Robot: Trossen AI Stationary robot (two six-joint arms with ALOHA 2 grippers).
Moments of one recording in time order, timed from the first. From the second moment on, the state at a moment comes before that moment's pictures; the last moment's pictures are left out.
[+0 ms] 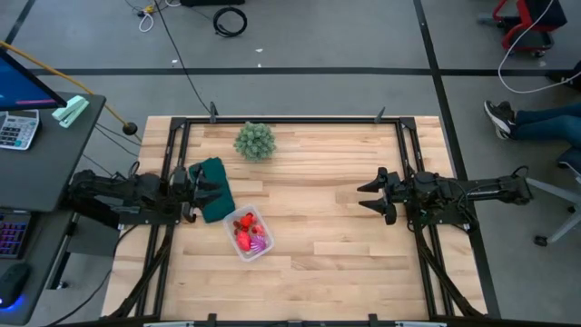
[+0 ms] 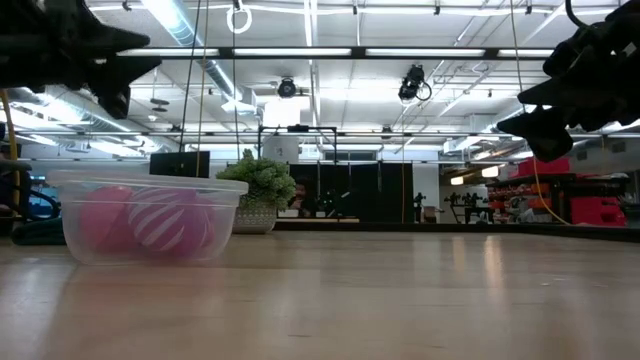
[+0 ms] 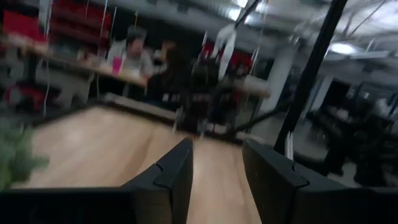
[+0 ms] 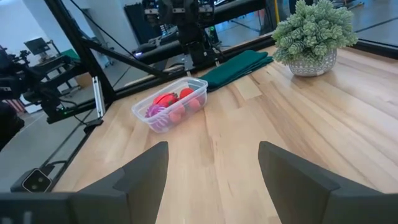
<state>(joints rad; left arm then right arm) -0.19 0.01 0.01 0.18 -0.27 -0.28 0.03 0.16 0.02 0.00 0.02 0.36</state>
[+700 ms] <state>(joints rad) -0.19 0.04 0.01 0.07 -0.26 -0.25 0.03 0.16 0.02 -0.01 0.02 0.29</state>
